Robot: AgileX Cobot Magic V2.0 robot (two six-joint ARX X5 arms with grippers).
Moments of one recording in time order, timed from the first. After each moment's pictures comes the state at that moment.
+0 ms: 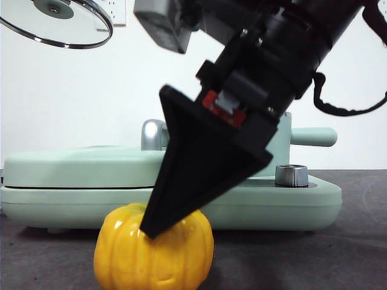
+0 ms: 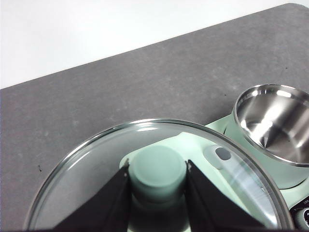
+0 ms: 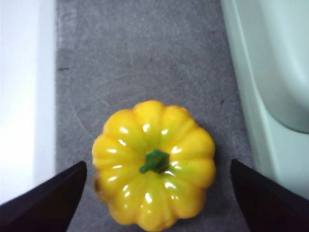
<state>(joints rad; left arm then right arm) -0.22 1.11 1.24 -0.58 0.22 0.14 0.94 1.46 0.81 -0.31 -0.31 -0.37</state>
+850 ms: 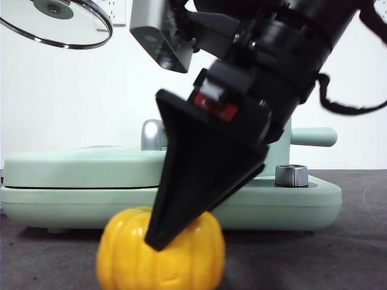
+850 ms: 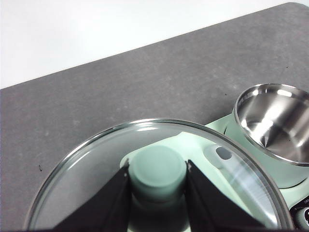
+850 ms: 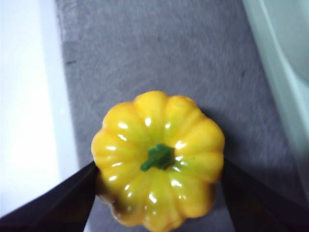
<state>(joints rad) -0.22 1.11 1.24 -0.58 0.22 0.15 0.95 1.49 0.84 -0.42 -0.34 -0.22</state>
